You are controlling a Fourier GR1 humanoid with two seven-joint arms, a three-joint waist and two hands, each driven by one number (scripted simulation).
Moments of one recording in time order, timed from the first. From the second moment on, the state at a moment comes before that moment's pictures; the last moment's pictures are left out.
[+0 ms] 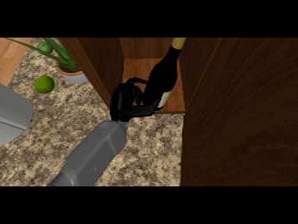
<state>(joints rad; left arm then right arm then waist) -0.72 0.00 -0.45 -0.56 0.88 0.28 -0.70 0.10 -0.04 -0.06 -2.28 -0.23 0.28 0.32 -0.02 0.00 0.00</state>
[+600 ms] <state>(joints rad) -0.87 0.00 -0.43 -0.42 0.98 0.24 -0.68 0.11 -0.04 -0.06 -2.25 -0.22 0.30 0.28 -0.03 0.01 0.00</state>
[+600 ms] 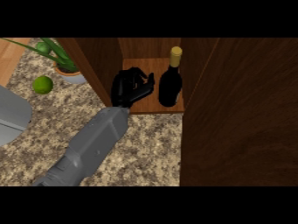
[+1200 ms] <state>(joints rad) -0.96 0.00 -0.42 -0.24 1.01 0.25 -0.69 0.09 -0.04 -0.05 -2.24 -0.22 0.31 0.28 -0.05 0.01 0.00</state>
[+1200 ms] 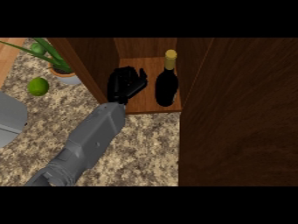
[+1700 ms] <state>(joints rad) -0.98 0.00 -0.38 -0.19 1.02 0.22 -0.80 0.04 -0.05 -0.06 -2.23 -0.22 0.30 0.30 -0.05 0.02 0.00</state>
